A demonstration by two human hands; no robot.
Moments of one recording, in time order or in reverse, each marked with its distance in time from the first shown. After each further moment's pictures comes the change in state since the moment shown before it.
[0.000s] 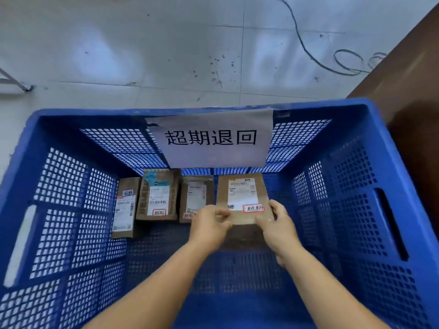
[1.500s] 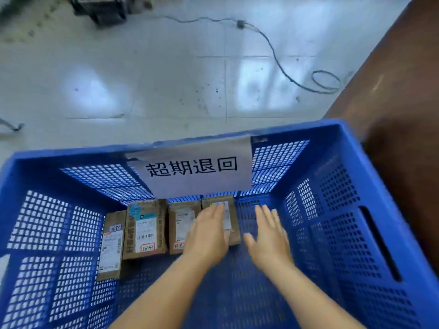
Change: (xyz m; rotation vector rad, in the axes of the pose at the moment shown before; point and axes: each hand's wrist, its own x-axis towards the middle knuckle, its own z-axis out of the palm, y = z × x) left_hand 0.020 0.047 0.002 0.566 0.000 0.330; right_hand 0.020 -0.014 -0.012 -0.679 0.047 -0.319
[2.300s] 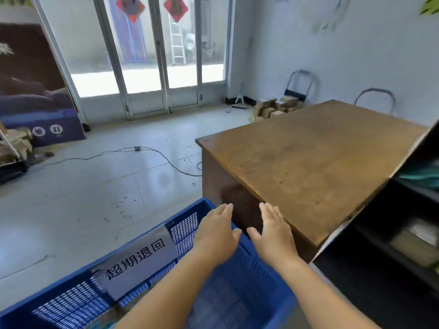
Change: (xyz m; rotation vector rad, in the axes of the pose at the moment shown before) left_hand -0.266 0.245 -0.206 0.071 0.102 0.725; right_hand -0.341 -0.031 -0.276 0.193 0.656 0.182
